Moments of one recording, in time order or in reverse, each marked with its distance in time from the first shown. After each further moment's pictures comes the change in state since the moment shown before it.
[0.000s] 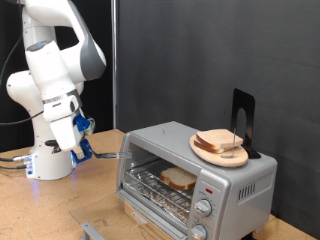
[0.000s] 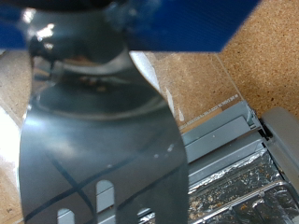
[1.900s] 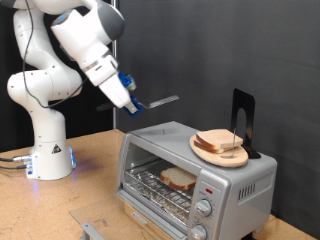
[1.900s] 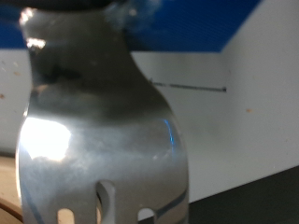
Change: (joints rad) arm 0.187 -0.175 0.144 0.096 0.339 -0.166 0.135
